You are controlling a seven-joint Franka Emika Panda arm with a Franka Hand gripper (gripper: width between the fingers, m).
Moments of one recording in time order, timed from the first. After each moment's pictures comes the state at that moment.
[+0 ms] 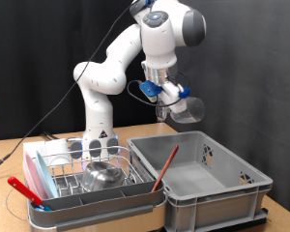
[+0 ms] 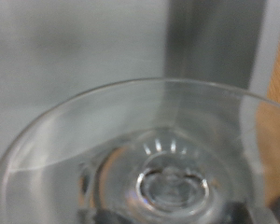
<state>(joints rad) -1.14 -0.93 1.06 -2.43 0.93 1.46 1.82</state>
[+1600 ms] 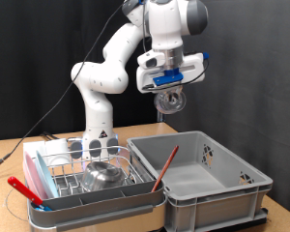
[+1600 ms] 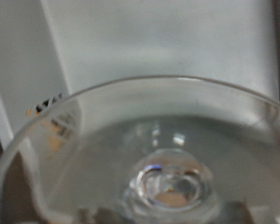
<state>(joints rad) -0.97 -0.92 0.94 -2.43 0.88 1.62 0.52</state>
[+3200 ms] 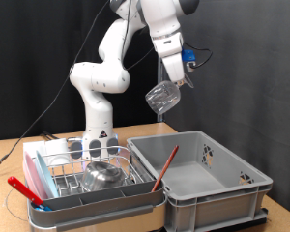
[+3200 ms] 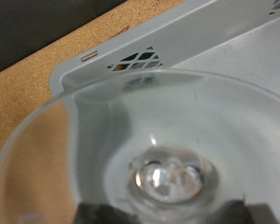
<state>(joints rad) -0.81 -0.84 0.77 -2.41 0.91 1.56 -0.69</state>
